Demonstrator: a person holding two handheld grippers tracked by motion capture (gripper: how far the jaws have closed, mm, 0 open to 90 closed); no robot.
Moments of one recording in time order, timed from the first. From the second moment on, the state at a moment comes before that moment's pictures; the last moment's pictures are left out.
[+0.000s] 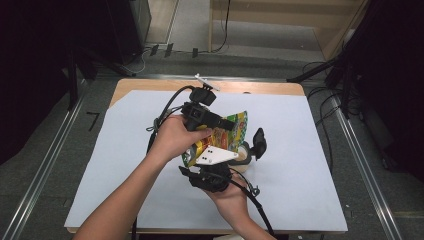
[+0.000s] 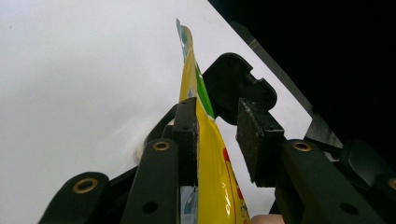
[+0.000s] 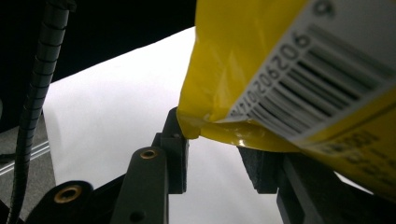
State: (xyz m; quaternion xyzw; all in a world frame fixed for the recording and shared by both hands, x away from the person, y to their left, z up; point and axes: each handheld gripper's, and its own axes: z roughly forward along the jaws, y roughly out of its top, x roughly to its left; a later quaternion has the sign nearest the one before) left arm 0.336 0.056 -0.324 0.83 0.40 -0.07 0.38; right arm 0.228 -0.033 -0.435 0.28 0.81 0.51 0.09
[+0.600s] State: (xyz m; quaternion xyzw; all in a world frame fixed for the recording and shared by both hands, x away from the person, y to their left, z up) left arm 0.335 0.059 -0.326 0.83 0.40 -0.08 0.38; right arm 0.228 -0.032 -0.437 0.28 0.81 0.51 0.08
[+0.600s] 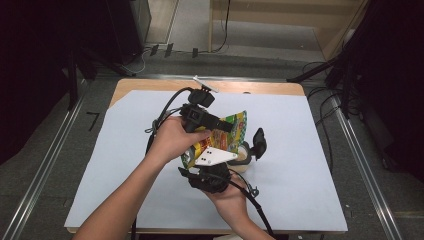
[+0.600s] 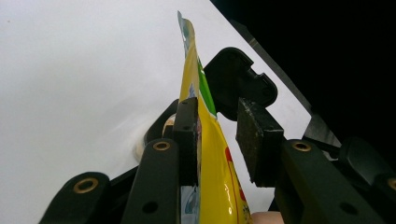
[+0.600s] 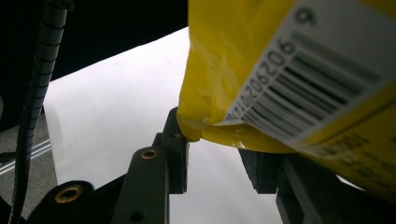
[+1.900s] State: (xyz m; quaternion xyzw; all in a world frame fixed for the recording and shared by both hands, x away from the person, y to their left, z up) left arm 0.336 0.056 -0.322 0.83 0.40 -0.08 0.37; right arm 0.227 -0.034 -0.434 0.27 0.81 0.52 0.09
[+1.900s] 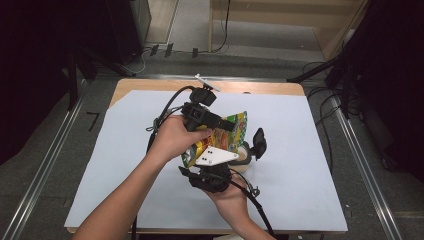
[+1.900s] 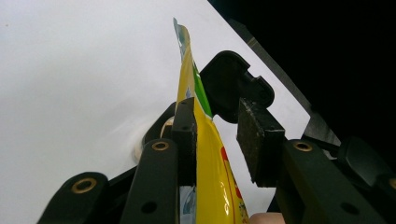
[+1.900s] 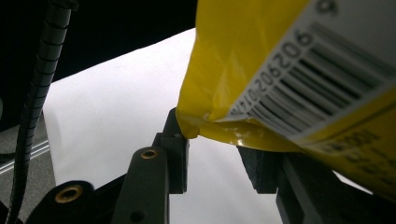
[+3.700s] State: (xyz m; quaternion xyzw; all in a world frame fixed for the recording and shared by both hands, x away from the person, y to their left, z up) left arm 0.333 0.078 -0.363 0.82 0.42 -0.11 0.37; right arm 0.224 -0.034 -0.473 0.20 0.84 0.49 0.09
